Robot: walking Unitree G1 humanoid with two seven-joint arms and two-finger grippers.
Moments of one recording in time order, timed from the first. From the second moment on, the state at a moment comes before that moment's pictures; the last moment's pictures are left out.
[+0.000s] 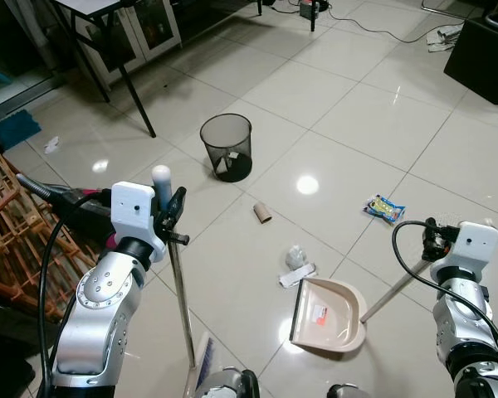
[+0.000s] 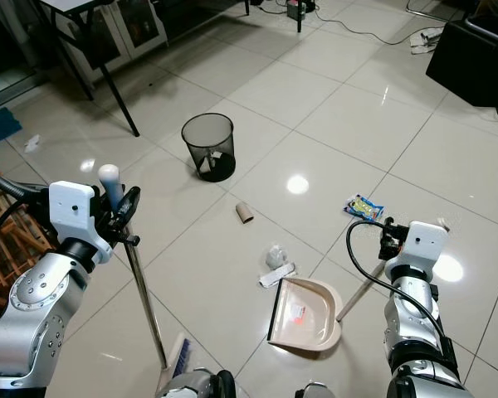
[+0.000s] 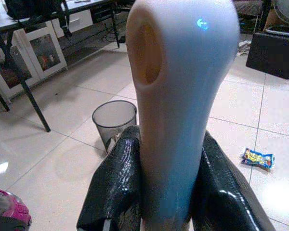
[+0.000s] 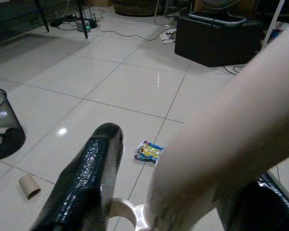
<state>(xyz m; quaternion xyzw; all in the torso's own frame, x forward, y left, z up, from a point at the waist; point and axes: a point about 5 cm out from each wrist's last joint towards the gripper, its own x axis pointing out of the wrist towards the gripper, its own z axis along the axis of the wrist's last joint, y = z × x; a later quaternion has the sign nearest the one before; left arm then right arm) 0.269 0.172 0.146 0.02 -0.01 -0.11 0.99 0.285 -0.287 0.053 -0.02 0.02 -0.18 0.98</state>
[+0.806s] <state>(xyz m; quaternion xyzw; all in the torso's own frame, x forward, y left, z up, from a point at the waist) 0.276 0.167 0.148 0.02 -0.02 -0.12 0.99 0.285 -0.283 0.050 0.02 0.02 -0.21 0.98</state>
